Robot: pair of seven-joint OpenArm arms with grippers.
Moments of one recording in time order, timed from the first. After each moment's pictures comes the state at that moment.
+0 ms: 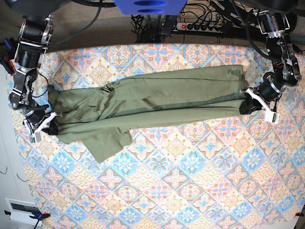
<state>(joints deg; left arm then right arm) 8.3 -25.7 -22.8 87.1 -48.7 -34.2 50.5 13.8 28.8 15.0 55.0 19.5 41.3 -23.3</state>
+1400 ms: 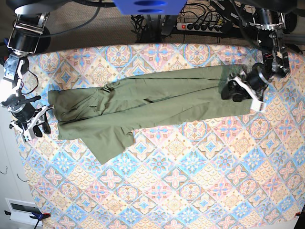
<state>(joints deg) 13.3 -23.7 -20.8 87.1 -53.7 -34.2 50.4 3.2 31.6 20.3 79.6 19.4 41.3 -33.4</state>
